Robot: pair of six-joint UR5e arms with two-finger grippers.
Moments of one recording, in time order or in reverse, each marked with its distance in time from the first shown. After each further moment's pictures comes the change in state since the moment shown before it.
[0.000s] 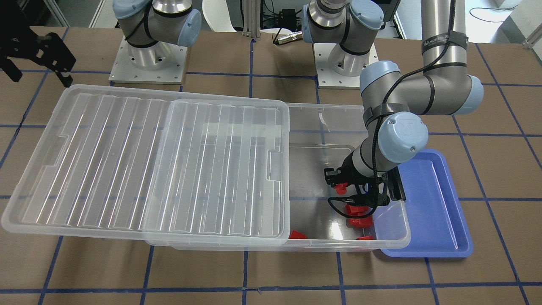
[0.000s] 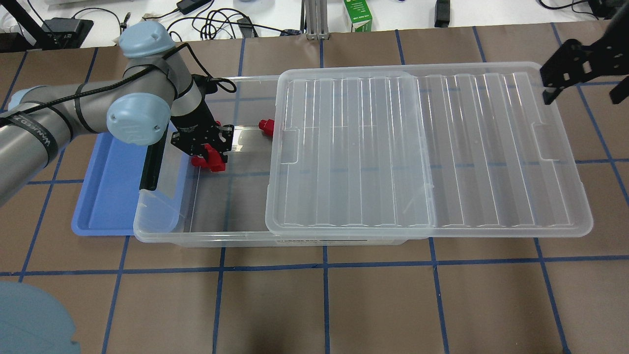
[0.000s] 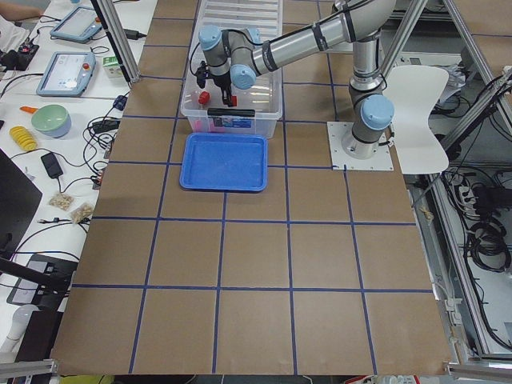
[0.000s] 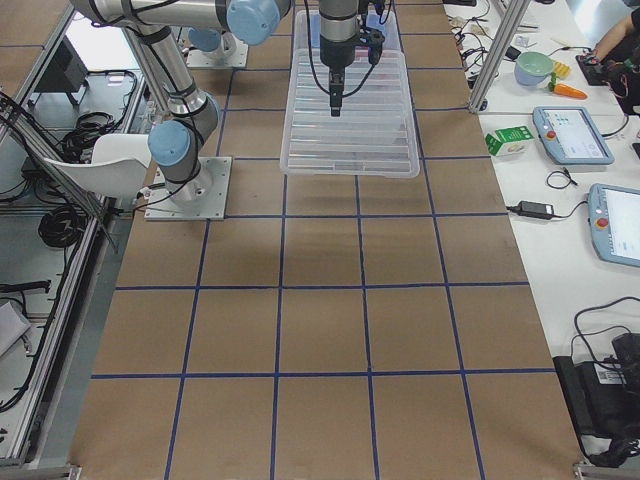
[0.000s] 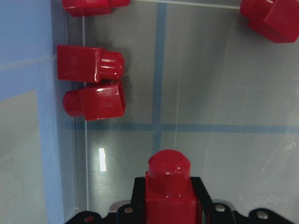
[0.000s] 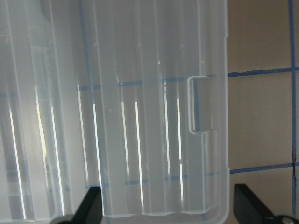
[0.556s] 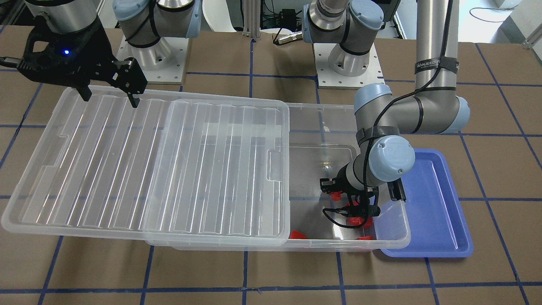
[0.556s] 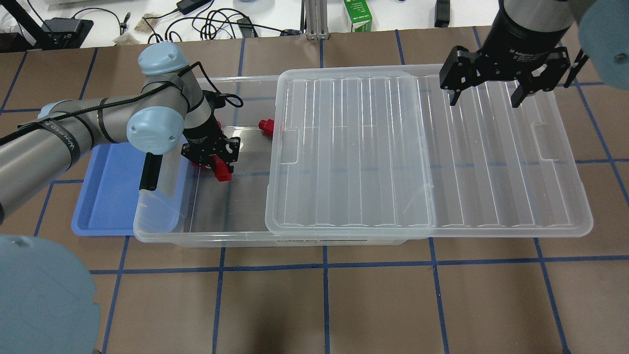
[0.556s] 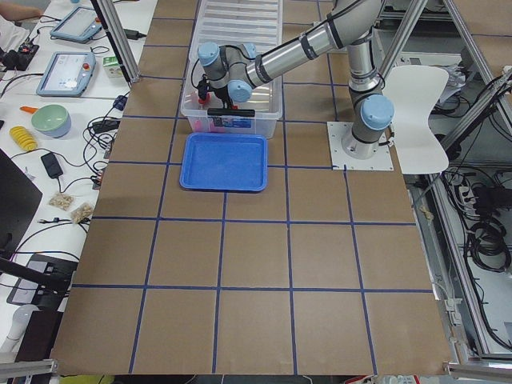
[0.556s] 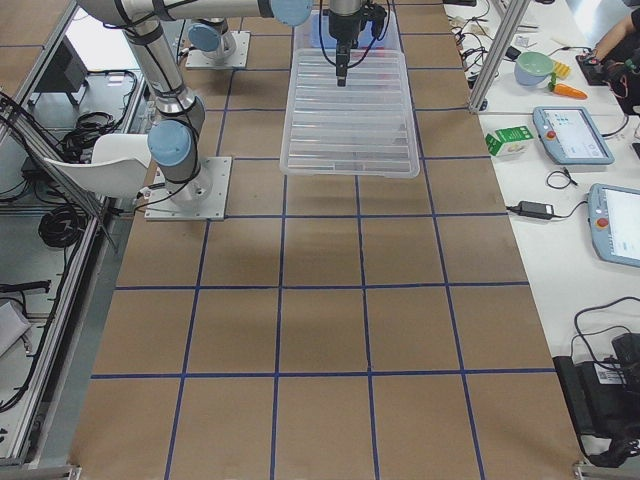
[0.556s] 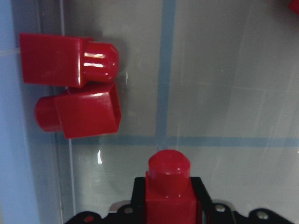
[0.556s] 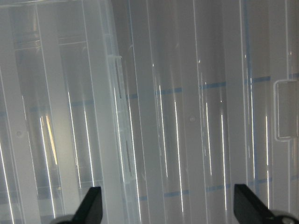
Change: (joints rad) left arm 0.000 -0.081 -0.010 0.049 -0.002 0.001; right arm 0.210 0.072 -0.003 -0.080 -0.004 0.240
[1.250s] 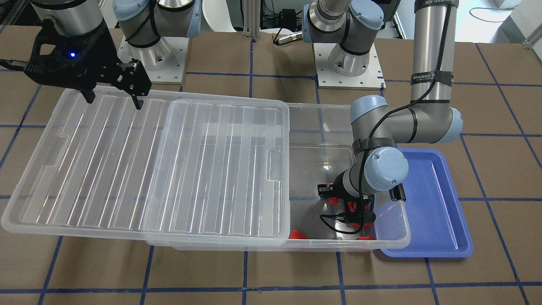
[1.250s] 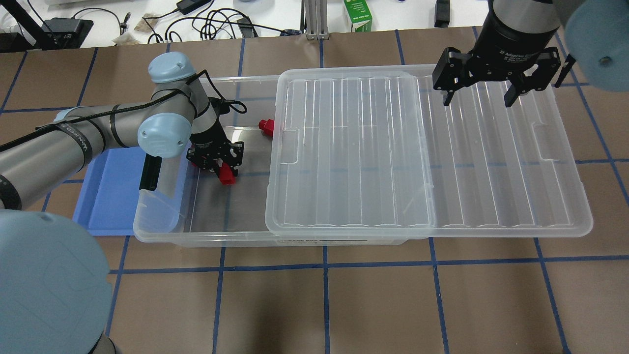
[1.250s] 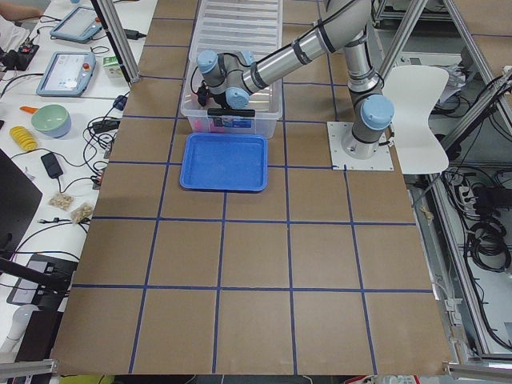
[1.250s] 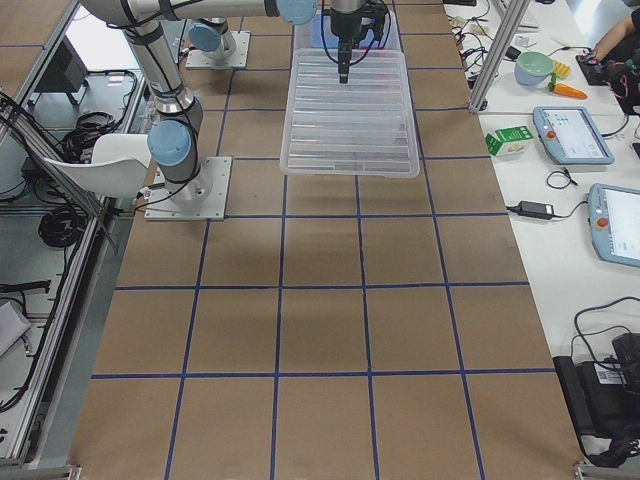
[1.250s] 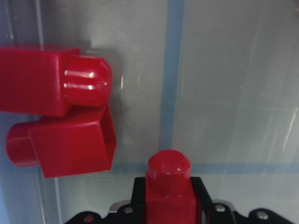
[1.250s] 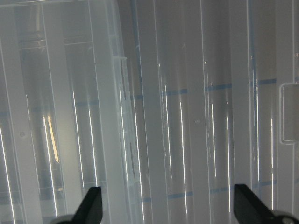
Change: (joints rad) left arm -0.001 -0.044 -0.001 0.034 0.000 0.001; right arm 0.009 0.005 -0.001 -0.005 -0.006 -0.002
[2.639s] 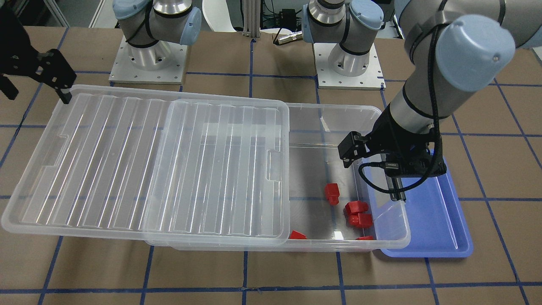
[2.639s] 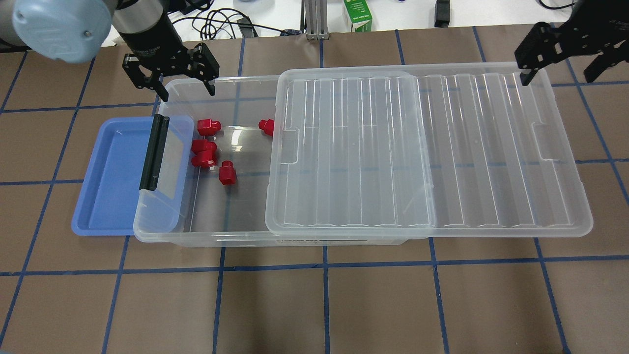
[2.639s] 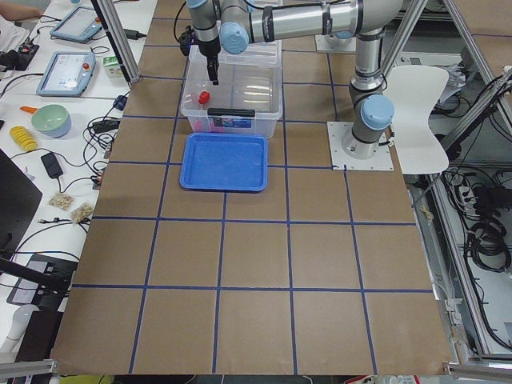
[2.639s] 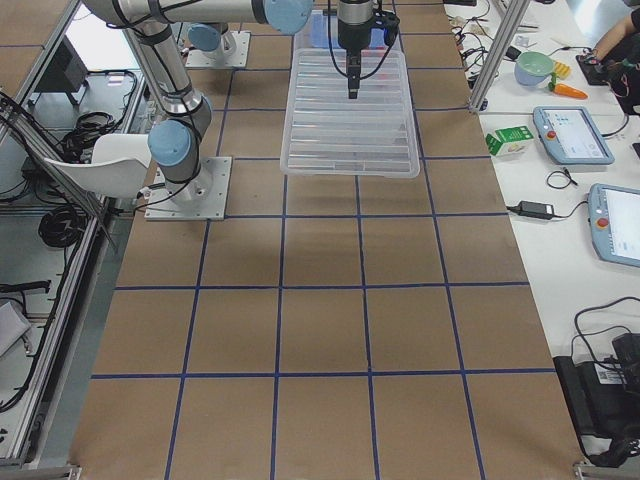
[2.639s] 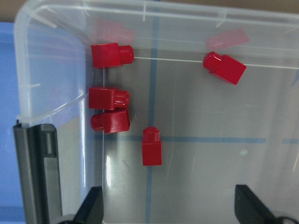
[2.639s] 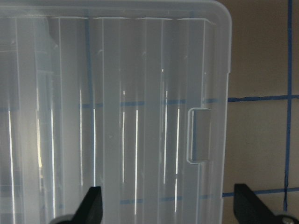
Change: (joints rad) left arm -0.006 0.256 0.364 -0.426 0.008 -0.011; right arm -0.264 -0.013 -0.053 0.040 0.000 -0.355
